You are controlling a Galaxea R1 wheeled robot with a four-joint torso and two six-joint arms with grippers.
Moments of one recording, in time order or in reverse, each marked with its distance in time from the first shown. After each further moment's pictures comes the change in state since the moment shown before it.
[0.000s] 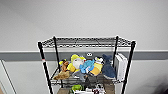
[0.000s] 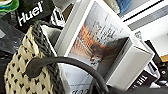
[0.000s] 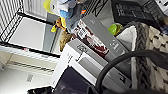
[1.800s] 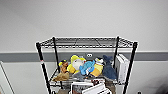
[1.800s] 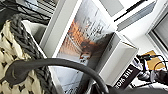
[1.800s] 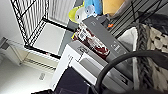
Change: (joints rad) left arm -0.122 -0.150 0.268 0.004 -0.036 -0.013; right arm 0.138 -0.088 0.160 -0.006 0.005 0.011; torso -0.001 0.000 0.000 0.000
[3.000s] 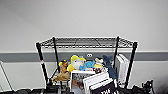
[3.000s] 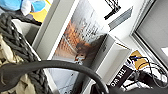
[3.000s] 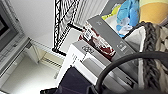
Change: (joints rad) left arm -0.244 -0.101 0.199 0.000 0.022 -0.159; right arm 0.197 -0.132 0.196 0.004 -0.002 0.082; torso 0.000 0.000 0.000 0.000
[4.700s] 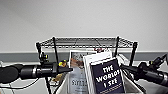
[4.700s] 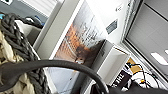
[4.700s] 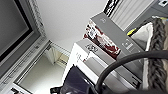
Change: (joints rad) left arm -0.434 -0.051 0.070 -0.001 0.052 -0.342; right arm 0.415 -0.066 0.109 0.256 -0.055 0.048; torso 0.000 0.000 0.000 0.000
